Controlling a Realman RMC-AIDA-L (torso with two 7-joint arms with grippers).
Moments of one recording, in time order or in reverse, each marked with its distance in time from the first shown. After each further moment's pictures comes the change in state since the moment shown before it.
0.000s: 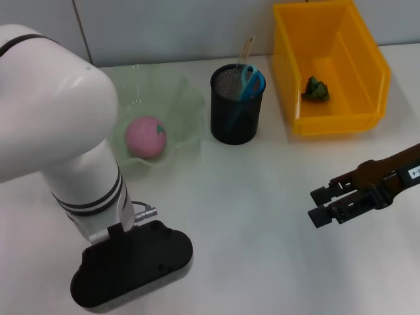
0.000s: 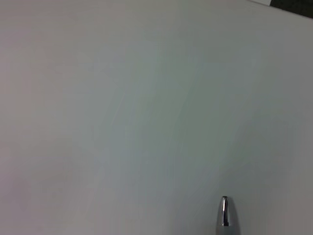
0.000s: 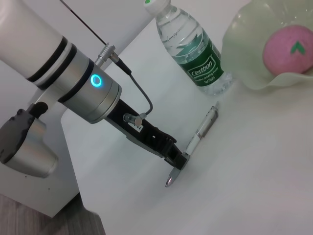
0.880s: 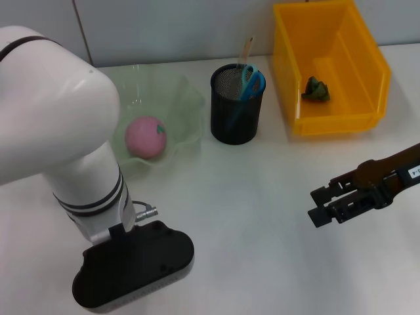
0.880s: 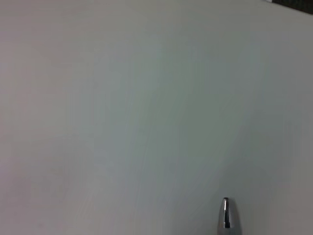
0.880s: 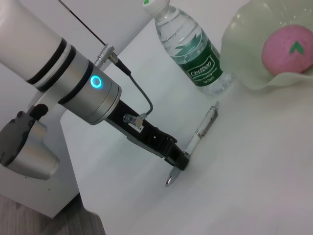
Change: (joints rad) left arm 0.000 0.000 0.008 0.001 0.003 -0.007 -0.012; right arm 0.001 0.000 0.000 0.000 0.000 0.000 0.005
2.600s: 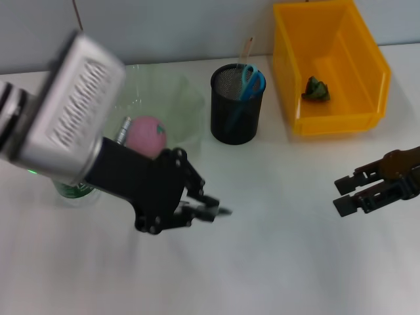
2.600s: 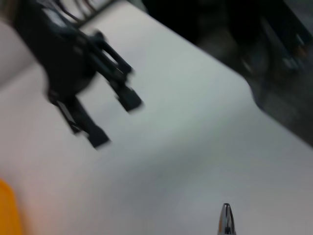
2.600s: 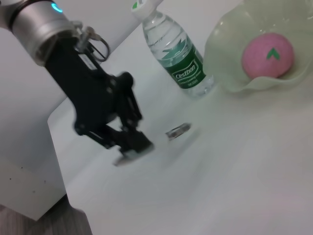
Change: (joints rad) left arm 0.090 0.008 -0.684 -0.080 -0.533 0.121 -0.101; right arm -0.023 -0.048 0.034 -0.014 0.000 -0.023 -0.031
